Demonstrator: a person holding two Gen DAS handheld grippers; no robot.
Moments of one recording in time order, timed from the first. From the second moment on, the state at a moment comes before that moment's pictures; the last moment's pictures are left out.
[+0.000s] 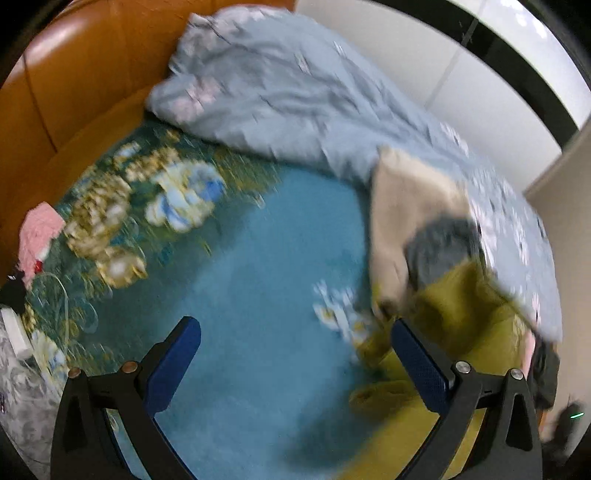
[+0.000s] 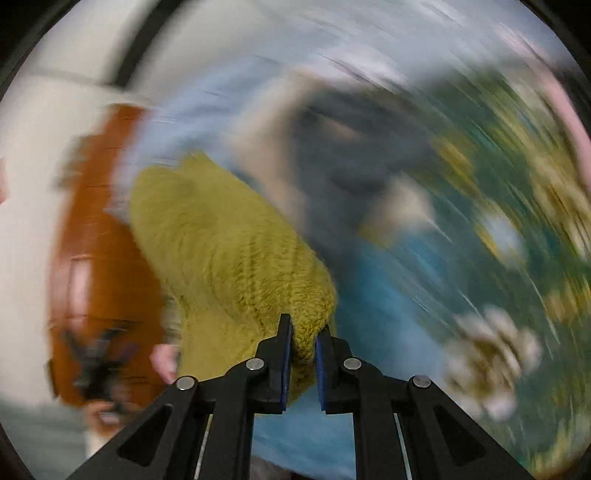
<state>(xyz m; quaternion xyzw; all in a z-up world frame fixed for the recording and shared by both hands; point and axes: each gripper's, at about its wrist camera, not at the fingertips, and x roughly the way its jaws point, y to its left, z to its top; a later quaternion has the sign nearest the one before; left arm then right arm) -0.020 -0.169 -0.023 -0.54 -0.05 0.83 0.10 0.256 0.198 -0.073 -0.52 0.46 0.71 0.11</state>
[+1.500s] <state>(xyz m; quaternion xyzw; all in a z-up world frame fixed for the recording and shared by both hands) -0.026 0.040 -0.281 -0.85 -0.21 0.47 -0.03 0.095 0.324 -0.236 -0.65 0.49 0.54 0.24</state>
